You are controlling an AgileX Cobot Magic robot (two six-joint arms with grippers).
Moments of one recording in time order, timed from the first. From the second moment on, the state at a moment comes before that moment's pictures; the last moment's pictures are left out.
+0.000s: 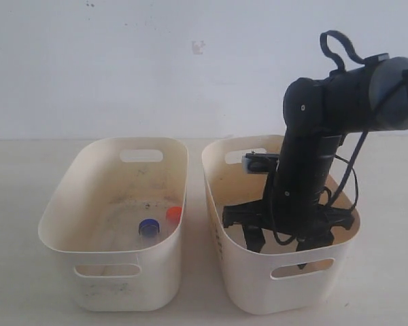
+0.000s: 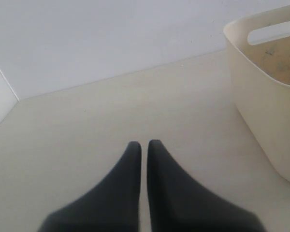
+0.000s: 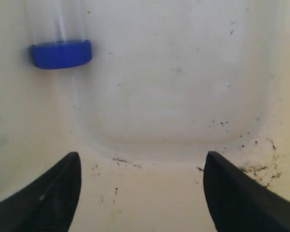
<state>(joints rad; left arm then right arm) -0.02 0.00 0.00 0.23 0.29 0.02 0.50 1.94 -1.33 0.18 1.04 0.26</state>
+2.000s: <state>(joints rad) -0.02 0.00 0.00 0.23 0.29 0.02 0.50 2.12 -1.36 0.23 1.14 0.26</state>
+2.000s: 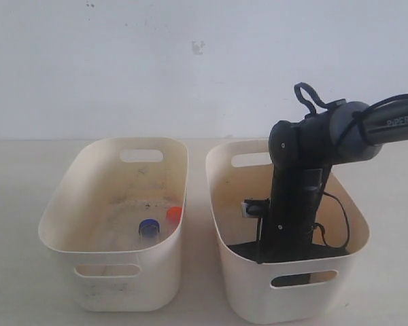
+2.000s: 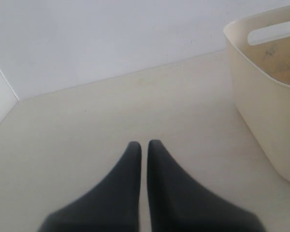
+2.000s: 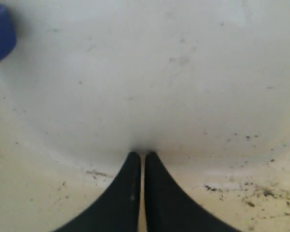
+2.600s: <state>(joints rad) -0.02 0.00 0.00 0.23 0.29 0.02 0.50 2.03 -1.34 0.24 0.91 0.29</state>
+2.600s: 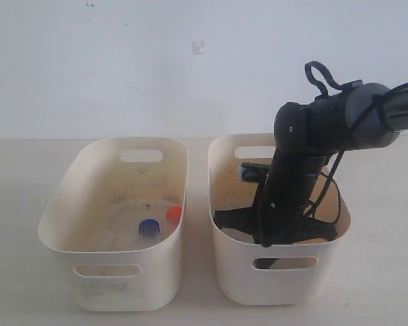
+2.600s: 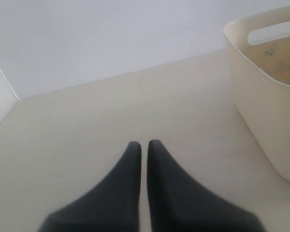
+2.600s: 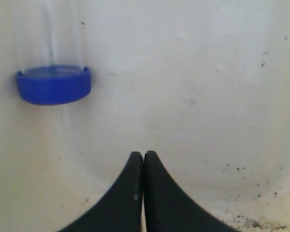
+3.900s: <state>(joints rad) -0.02 0.00 0.00 0.23 0.29 0.02 0.50 2.07 -1.34 0.11 0.98 0.29</state>
